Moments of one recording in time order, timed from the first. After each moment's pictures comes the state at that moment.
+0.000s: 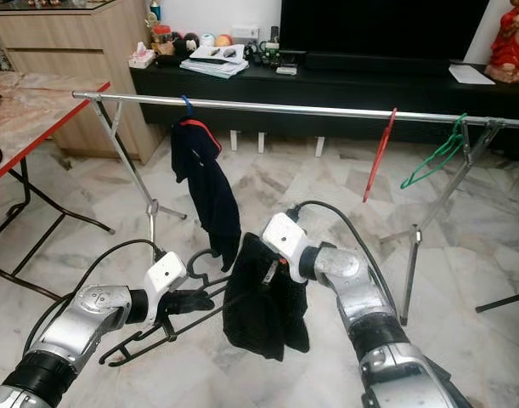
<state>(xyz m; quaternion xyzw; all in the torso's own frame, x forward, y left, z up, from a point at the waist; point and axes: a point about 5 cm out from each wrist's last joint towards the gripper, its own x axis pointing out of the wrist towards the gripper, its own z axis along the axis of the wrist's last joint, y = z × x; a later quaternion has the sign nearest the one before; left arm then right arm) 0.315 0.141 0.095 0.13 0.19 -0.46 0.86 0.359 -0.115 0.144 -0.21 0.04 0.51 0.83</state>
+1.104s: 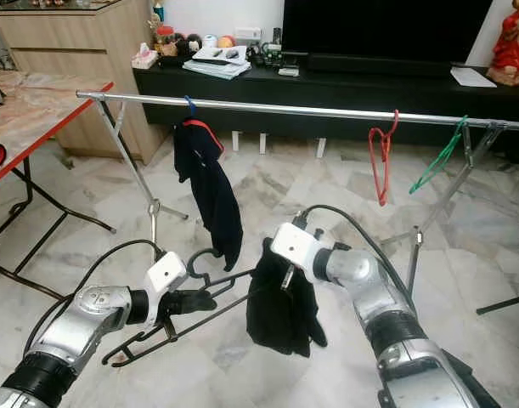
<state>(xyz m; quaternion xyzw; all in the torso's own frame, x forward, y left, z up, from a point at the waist) 0.315 0.140 0.097 0.12 0.17 -0.46 0.86 0.359 -0.136 0.142 -0.31 0.06 0.48 0.82</state>
